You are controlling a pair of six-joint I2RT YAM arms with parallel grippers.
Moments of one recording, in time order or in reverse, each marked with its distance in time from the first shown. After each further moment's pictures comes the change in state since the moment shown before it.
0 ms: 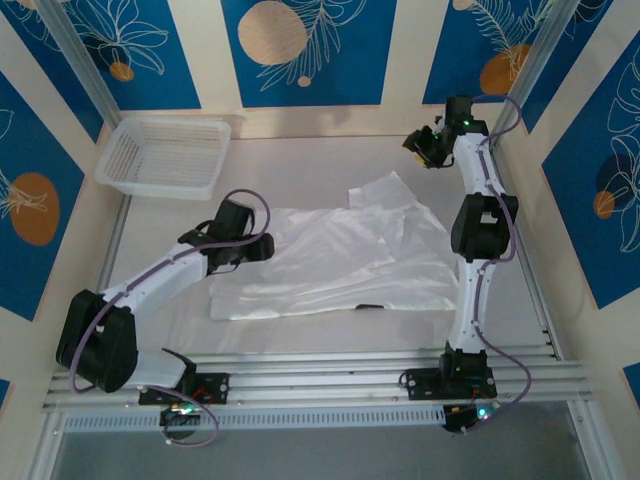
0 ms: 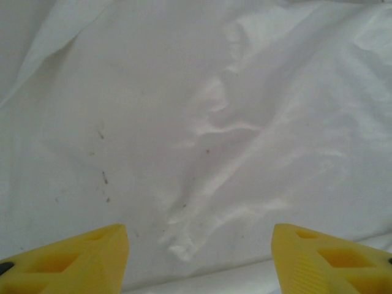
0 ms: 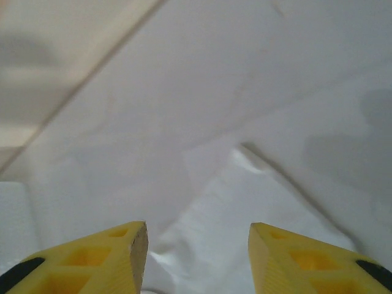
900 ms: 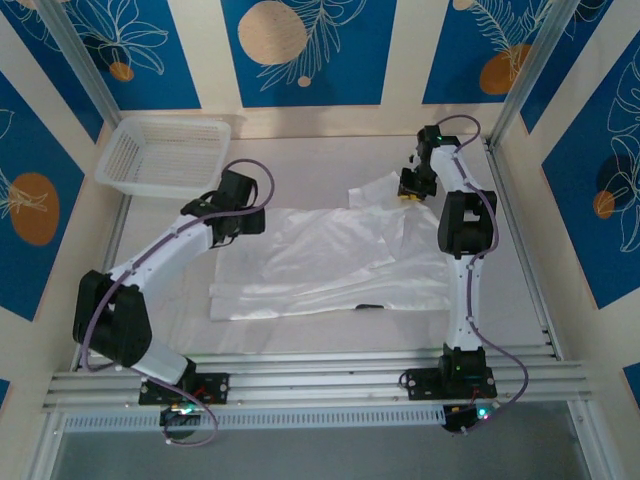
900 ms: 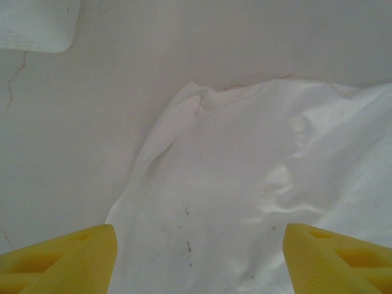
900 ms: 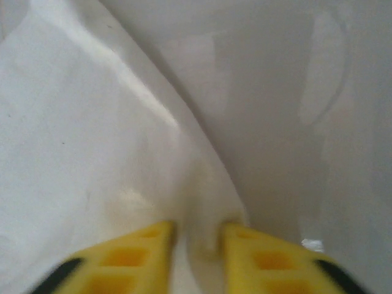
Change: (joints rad) left arm 0.037 0.135 0.276 -0.156 -0.242 0.113; right arm 0.081 0.130 -0.039 -0.203 0.230 -0.328
